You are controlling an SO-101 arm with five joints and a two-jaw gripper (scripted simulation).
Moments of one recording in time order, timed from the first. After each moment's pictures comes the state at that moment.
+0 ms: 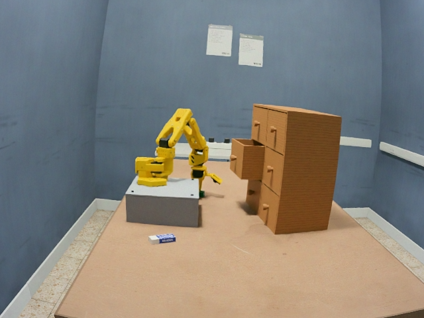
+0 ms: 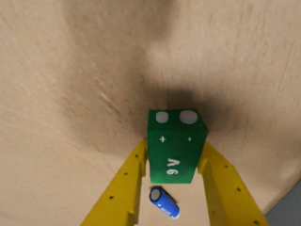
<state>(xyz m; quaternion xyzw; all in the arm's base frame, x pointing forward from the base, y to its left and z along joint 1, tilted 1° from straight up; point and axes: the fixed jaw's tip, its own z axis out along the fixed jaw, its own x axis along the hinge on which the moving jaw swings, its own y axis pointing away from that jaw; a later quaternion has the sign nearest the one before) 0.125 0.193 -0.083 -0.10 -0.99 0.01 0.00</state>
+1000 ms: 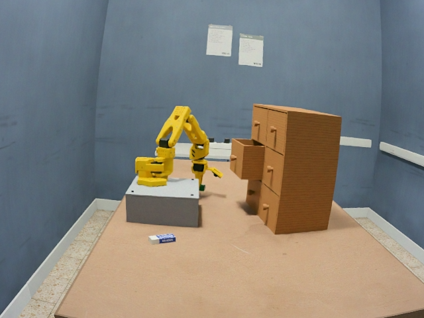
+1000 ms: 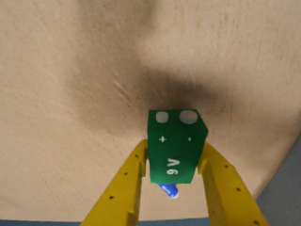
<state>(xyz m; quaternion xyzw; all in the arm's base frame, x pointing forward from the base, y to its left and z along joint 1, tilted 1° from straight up) 0.126 0.195 -0.062 -0.10 -0.99 0.01 0.00</state>
